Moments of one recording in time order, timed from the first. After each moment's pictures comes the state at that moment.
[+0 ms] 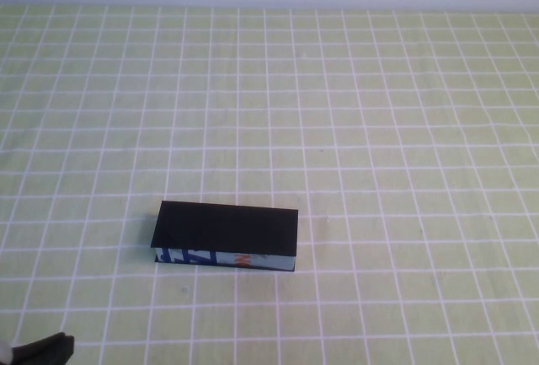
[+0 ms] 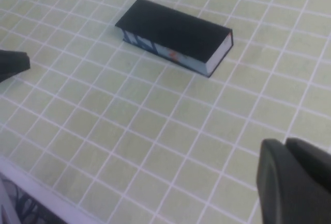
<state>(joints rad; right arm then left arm) 0.61 0.51 -0.75 0.20 0.90 0.08 -0.38 0.57 0.02 -1.23 0.08 1.21</state>
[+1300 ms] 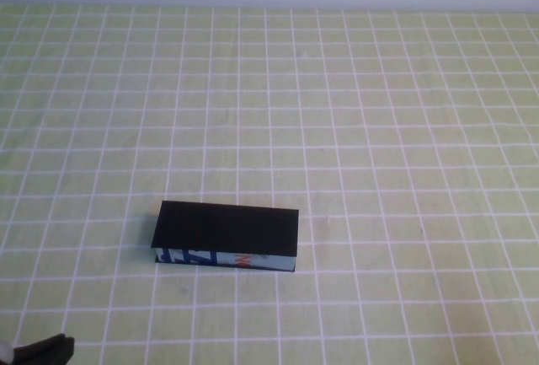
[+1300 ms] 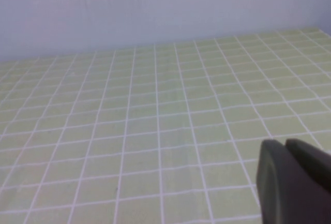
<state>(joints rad) 0.04 -0.01 0.03 -0.01 0.14 0.16 -0.38 0.59 0.02 -1.23 0.08 1.21</state>
